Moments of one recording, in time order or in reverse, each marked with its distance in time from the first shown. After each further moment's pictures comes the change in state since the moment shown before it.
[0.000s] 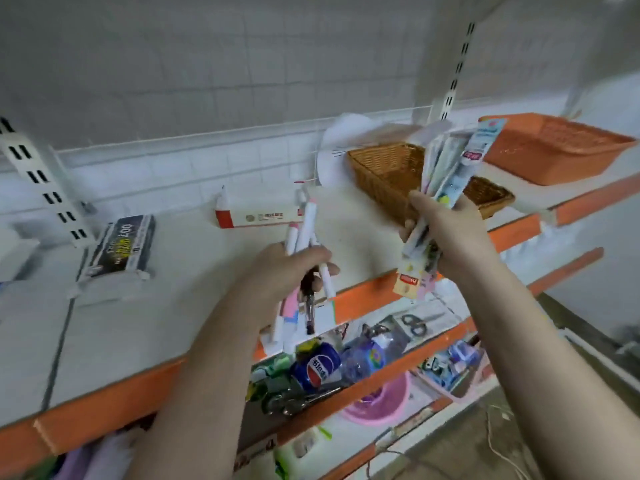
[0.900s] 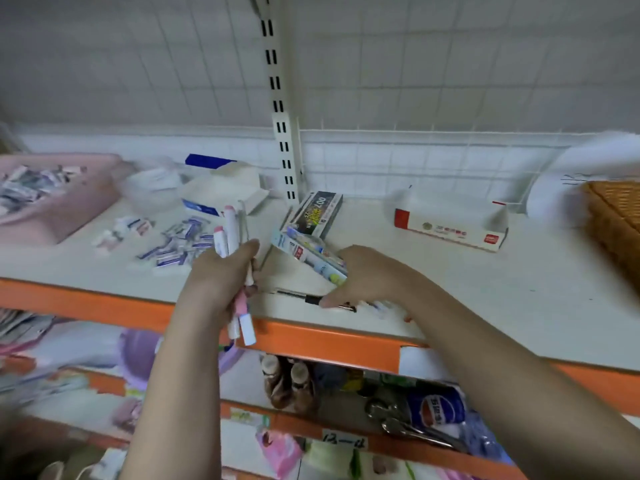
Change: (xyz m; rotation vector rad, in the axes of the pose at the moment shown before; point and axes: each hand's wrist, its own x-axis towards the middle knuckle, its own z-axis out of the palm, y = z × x) left_hand -0.090 -0.051 -0.161 -0.214 1.047 0.013; right_hand -0.047 0.062 0.206 -1.098 -1.420 -0.377
